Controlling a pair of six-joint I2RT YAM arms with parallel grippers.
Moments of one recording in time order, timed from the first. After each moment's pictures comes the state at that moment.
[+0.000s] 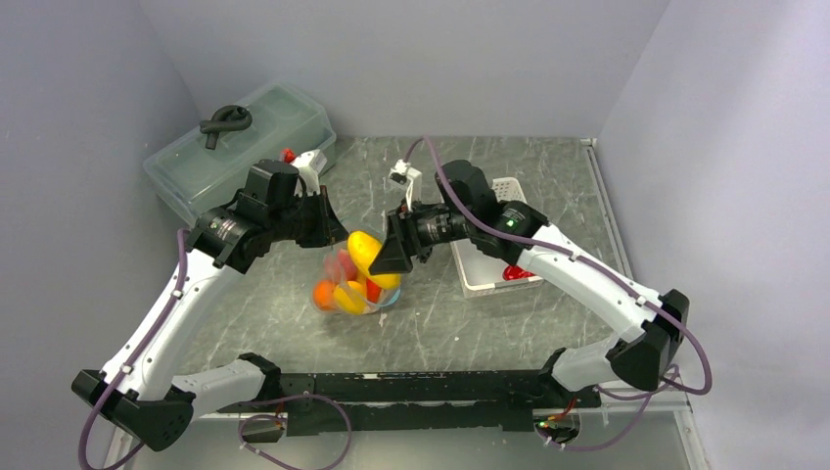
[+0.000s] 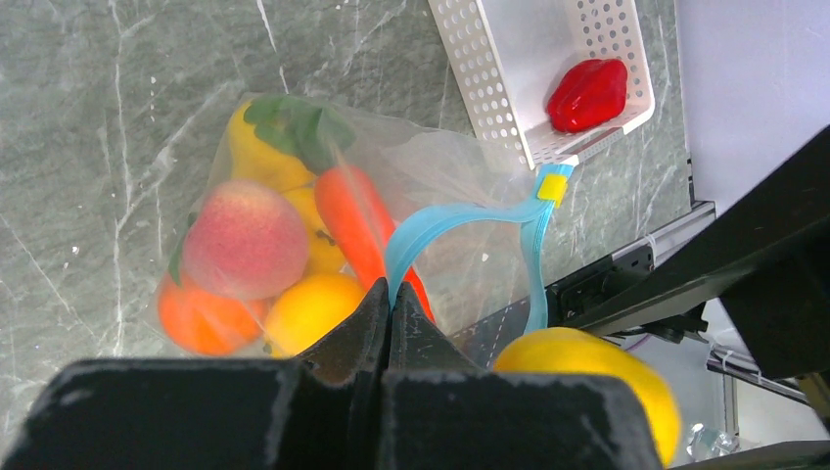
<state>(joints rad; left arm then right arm) -0.49 1.11 1.35 -0.92 0.20 -0.52 0.84 1.37 1.39 -0.50 -0.64 0.40</state>
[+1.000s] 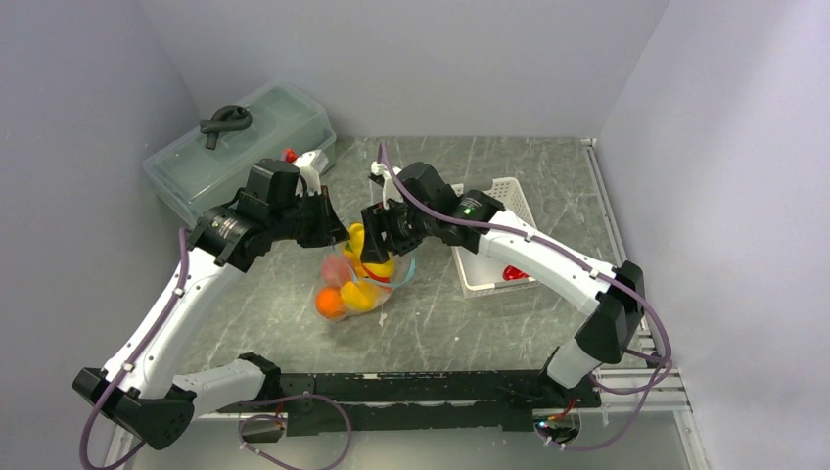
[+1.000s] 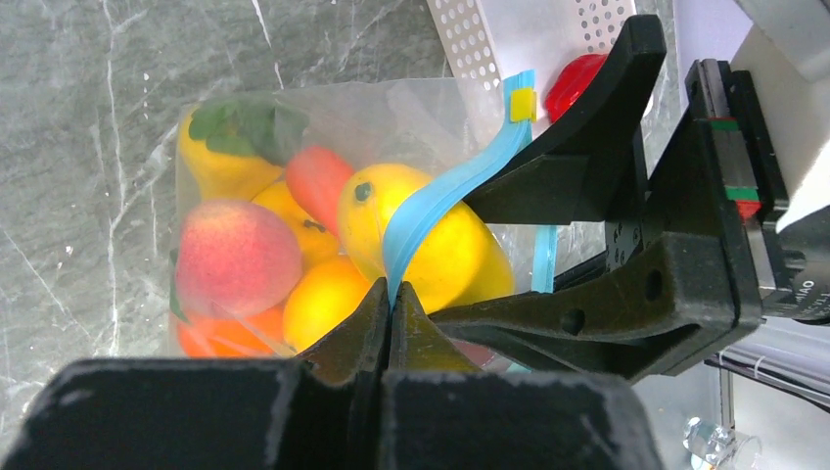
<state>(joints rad) -0.48 1.12 1.35 -0.92 0.21 -0.52 0.90 1.59 1.54 -0.65 -0.26 0.41</state>
